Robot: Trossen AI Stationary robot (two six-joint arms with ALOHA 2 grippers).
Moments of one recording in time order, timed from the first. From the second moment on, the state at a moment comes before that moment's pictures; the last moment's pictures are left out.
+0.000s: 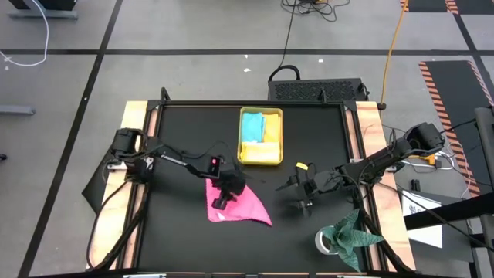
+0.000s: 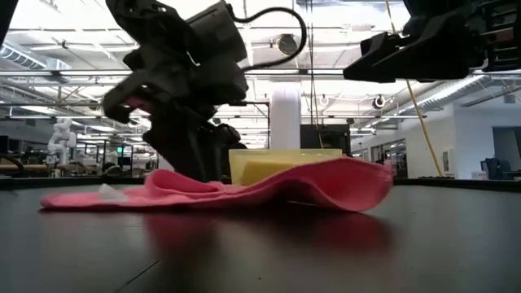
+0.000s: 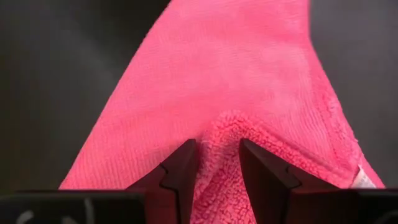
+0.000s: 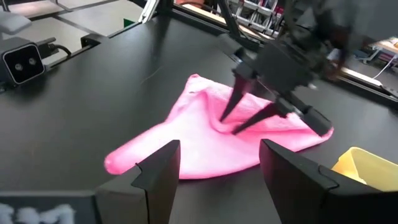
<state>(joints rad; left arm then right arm) -0.08 1.82 1.00 -0.25 0.32 0.22 0.35 1.27 0.41 0.51 0.13 -0.22</state>
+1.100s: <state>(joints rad) -0.17 1.79 1.02 -0.19 0.25 0.24 0.35 1.27 0.41 0.51 0.13 -0.22</state>
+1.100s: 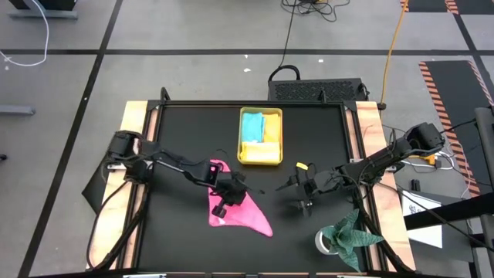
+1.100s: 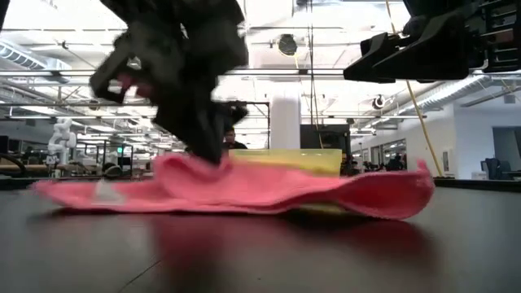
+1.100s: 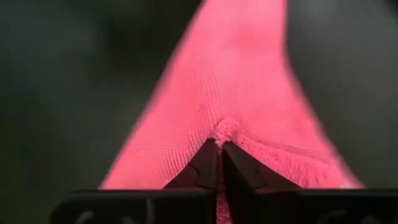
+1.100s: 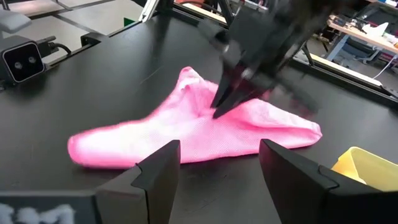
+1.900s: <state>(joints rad) -0.19 1.67 1.02 -0.12 0.20 0.12 0.35 1.27 0.41 0.49 0.13 -0.22</state>
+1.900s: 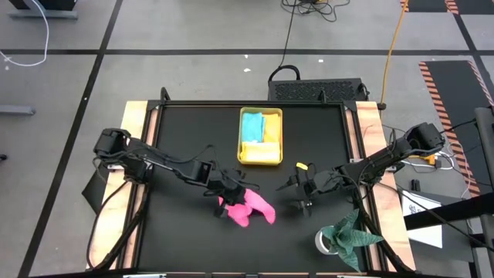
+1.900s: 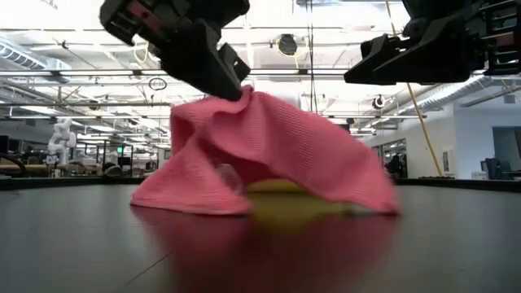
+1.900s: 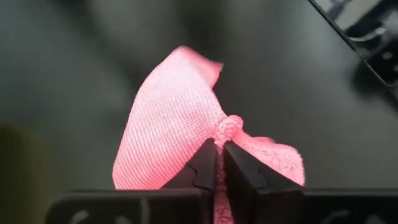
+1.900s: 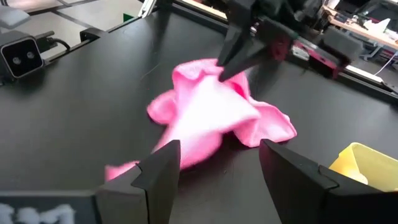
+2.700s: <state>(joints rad) -0.22 1.84 1.02 -0.01 0.29 0.14 0.35 1.27 0.41 0.49 0.13 -0.22</state>
